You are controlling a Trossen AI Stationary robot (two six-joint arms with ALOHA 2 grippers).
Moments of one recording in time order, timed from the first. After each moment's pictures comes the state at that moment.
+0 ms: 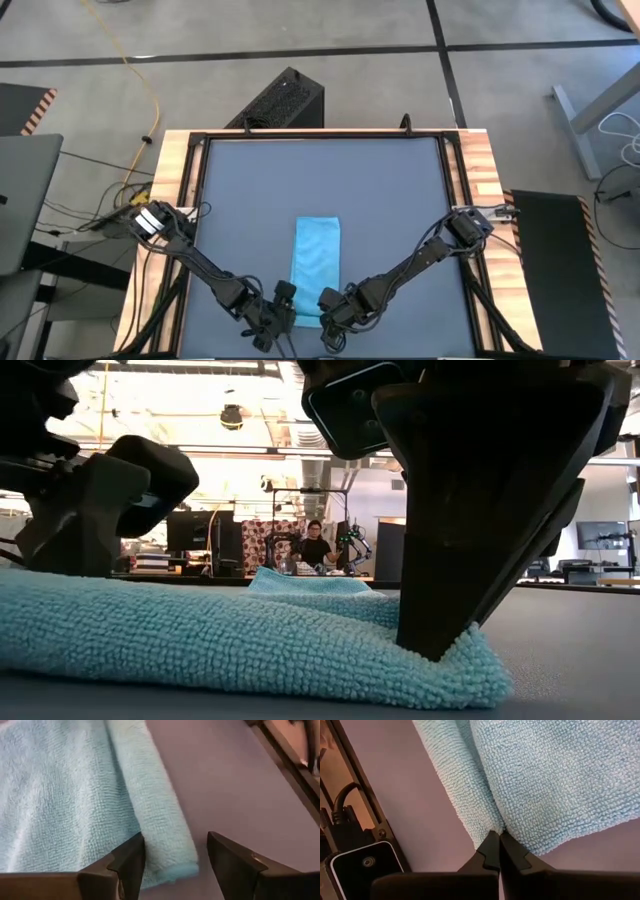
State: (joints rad) left arm -0.70 1.91 1.04 -0.01 -0.22 -0.22; right arm 0.56 2.17 1.58 -0.52 0.05 1.09
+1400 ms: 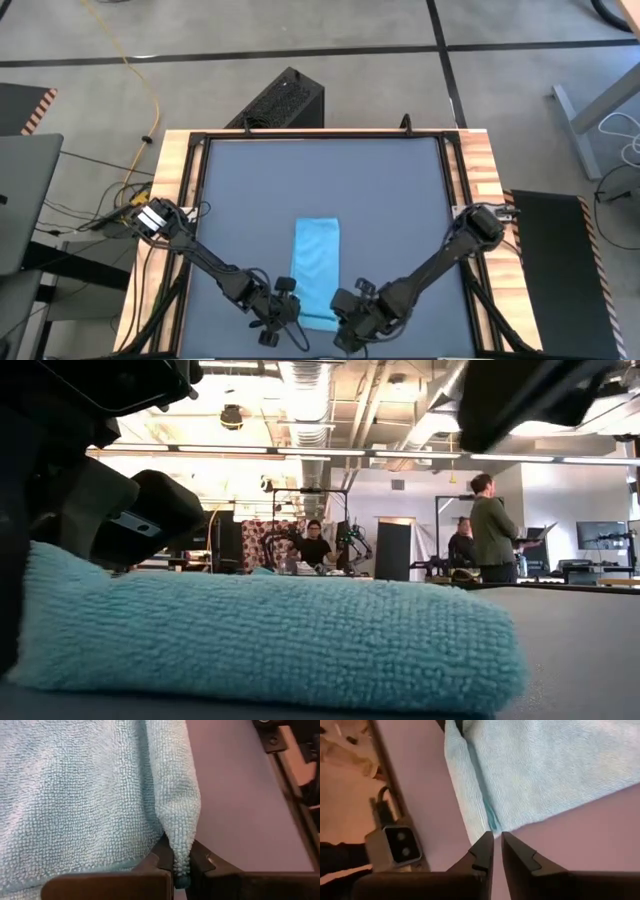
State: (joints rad) left arm -0.64 1.92 1.04 -0.10 -0.07 -0.43; right arm 0.66 2.02 1.61 -0.67 0.28 1.07
